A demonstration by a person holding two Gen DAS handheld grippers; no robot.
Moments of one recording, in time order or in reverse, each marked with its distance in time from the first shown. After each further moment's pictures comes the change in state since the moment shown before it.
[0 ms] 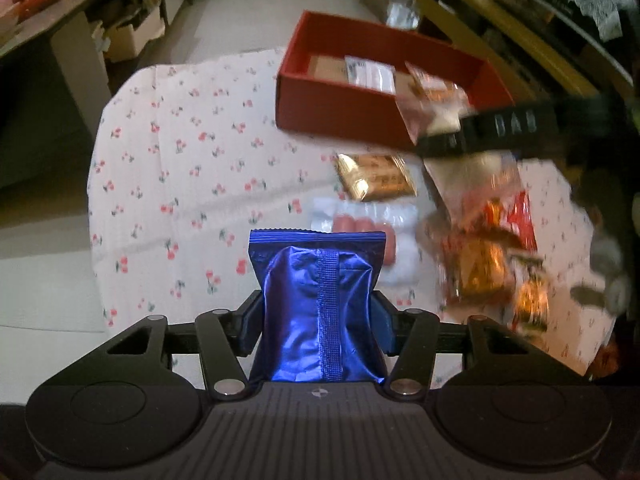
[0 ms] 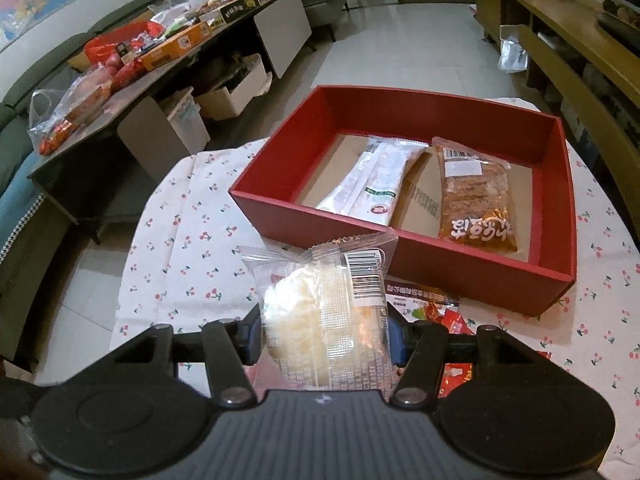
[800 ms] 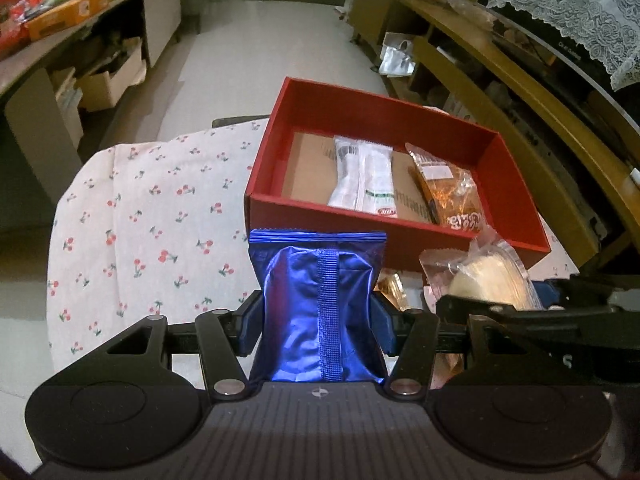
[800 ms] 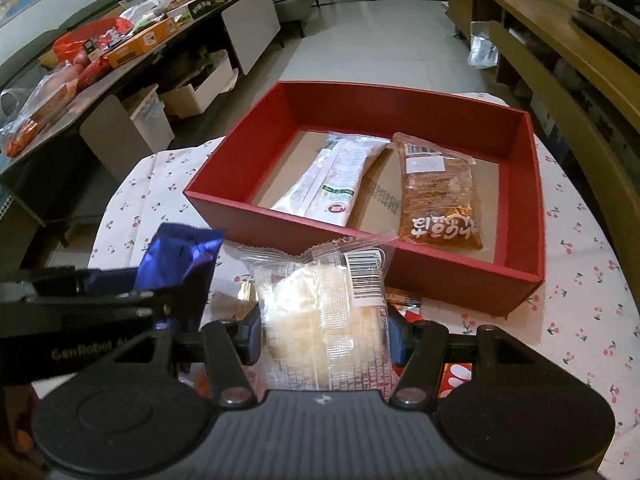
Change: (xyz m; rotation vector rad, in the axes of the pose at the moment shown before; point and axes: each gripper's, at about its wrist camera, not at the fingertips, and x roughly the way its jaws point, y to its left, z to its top) left arm 0.040 -0.009 0.085 0.007 -0.110 -0.027; right arm 0.003 -0.014 0.004 0.024 0.001 -0.096
